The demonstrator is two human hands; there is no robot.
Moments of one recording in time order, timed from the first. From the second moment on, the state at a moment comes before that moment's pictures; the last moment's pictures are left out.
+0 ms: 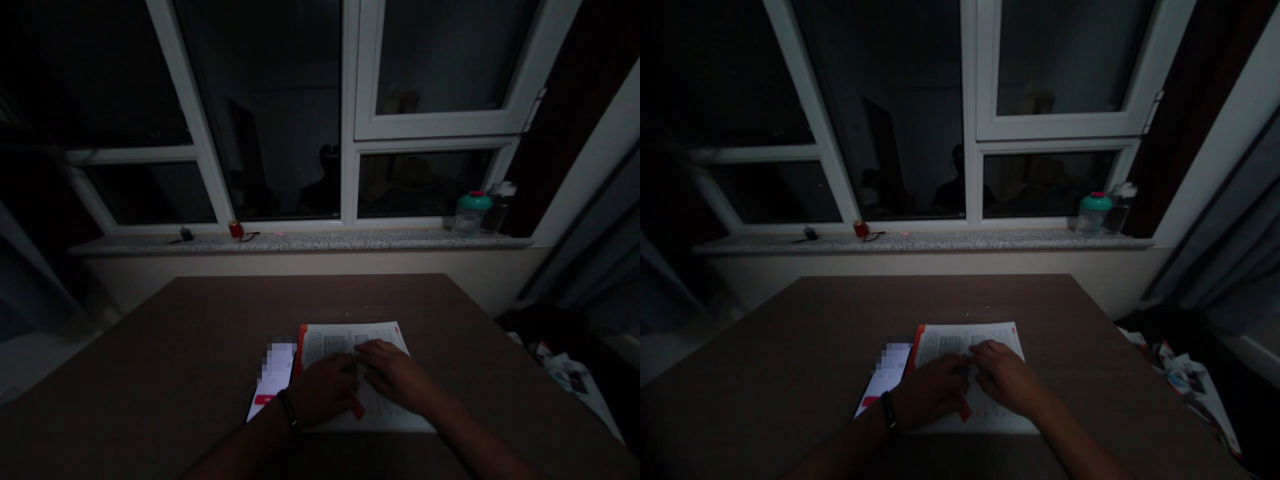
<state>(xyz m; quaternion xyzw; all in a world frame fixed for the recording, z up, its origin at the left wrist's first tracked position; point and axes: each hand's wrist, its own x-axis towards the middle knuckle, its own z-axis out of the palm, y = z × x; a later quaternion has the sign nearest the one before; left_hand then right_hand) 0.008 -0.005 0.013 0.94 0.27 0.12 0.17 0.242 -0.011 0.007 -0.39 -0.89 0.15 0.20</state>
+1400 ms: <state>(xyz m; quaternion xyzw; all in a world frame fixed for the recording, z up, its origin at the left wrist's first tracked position) 0.011 -0.001 0.006 0.96 0.22 0.12 0.13 0.243 -0.006 -0.004 -0.42 -0.87 0.15 0.22</state>
